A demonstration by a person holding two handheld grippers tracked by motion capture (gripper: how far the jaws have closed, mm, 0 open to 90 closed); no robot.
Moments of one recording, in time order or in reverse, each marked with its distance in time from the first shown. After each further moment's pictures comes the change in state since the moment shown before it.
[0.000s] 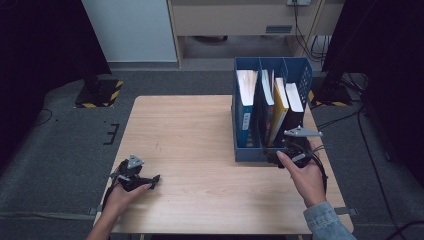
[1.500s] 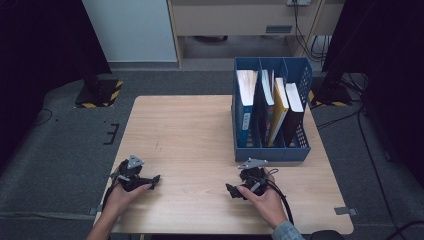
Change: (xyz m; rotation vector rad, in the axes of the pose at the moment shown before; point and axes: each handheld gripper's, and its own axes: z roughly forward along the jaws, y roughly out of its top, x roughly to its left) left arm 0.000 0.000 0.000 0.002 -0.003 0.002; right arm 0.093 -0.076 0.076 0.198 0.199 -0.163
